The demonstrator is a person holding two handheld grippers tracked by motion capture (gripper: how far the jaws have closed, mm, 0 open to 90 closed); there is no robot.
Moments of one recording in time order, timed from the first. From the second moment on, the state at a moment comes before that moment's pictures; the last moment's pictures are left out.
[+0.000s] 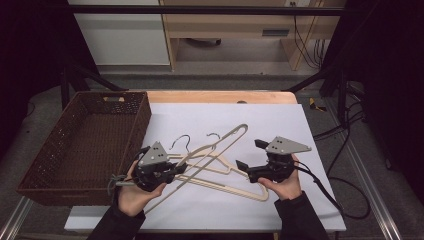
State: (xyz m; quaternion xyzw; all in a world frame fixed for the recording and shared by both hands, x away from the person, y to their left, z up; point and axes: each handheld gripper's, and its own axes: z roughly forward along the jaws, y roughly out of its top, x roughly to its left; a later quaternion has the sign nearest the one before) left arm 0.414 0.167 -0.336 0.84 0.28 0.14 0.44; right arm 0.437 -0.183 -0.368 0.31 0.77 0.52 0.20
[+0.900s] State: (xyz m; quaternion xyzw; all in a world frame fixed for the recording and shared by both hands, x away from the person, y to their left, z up) left arm 0.461 0.278 -0.241 0.83 0.30 0.20 0.43; right arm 0.422 -0.245 -0.379 0.39 0.72 0.52 0.24
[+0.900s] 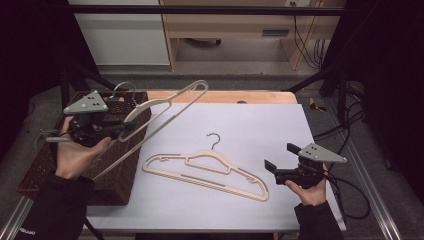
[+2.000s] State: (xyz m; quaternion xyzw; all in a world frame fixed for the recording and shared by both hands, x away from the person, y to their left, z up) left arm 0.500 0.417 -0.293 0.80 0.40 0.24 0.38; right arm 0.426 -0.243 -0.383 0.39 0.73 0.51 0.23
